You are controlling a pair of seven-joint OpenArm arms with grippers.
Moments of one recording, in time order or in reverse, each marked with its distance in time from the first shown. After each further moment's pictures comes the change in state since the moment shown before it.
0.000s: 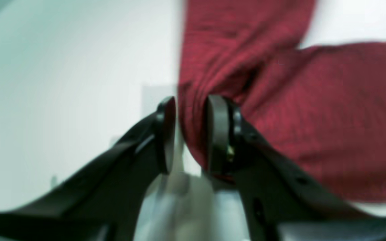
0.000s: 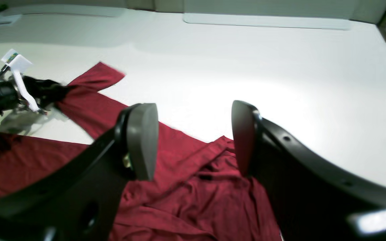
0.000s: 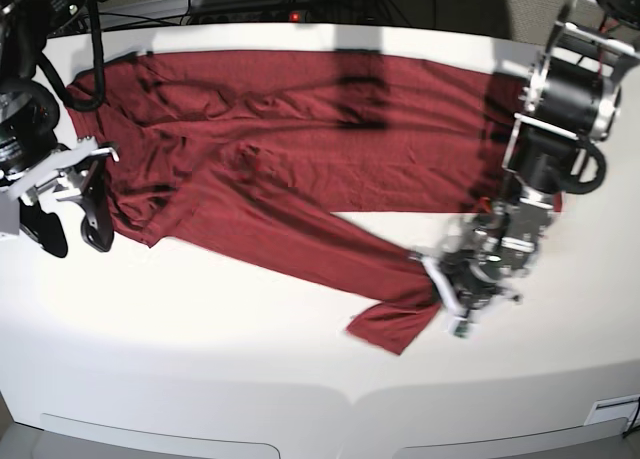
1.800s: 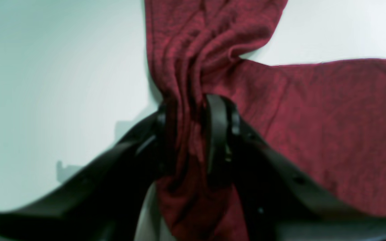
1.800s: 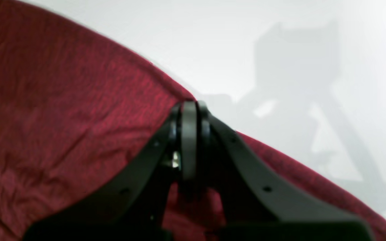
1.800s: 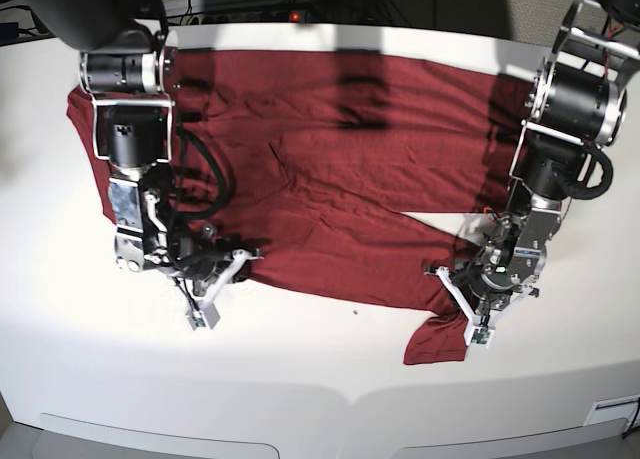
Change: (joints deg) left arm -0.8 1.0 -0.4 0.3 -6.0 3.0 6.9; right arm 36.0 2.7 -40.5 -89.5 -32.8 -0.4 22.5
